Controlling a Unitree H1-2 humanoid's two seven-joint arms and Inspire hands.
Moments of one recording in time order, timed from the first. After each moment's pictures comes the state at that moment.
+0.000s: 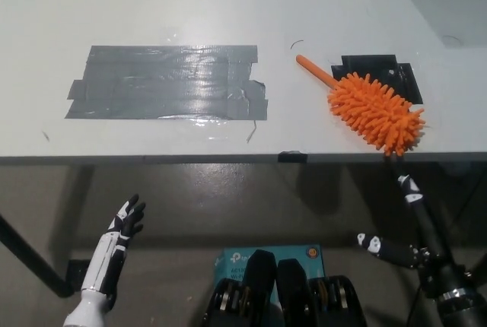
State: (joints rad) left_arm -0.05 0.16 -0.02 0.18 0.08 -0.20 -0.04; right_arm -0.13 -0.16 0.06 0.05 -0.22 -0.20 -0.03
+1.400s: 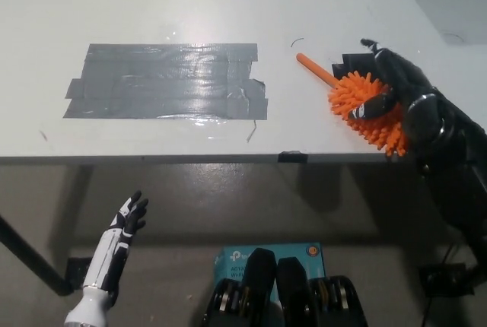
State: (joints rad) left_arm -0.06 0.16 -0.02 0.18 0.08 -0.20 -0.05; right_arm -0.87 -0.28 0.33 0.55 -0.54 0.43 0.20
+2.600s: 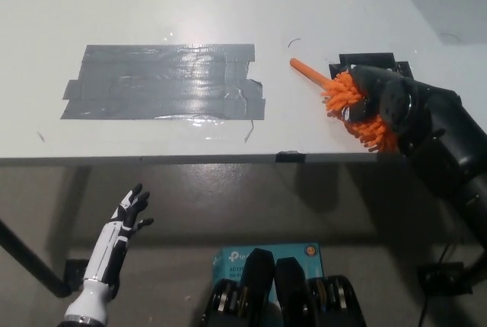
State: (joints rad) left_arm -0.08 0.16 -0.02 0.18 0.07 -0.21 -0.06; right_arm -0.99 -0.28 0.50 0.69 -0.66 0.46 0.47
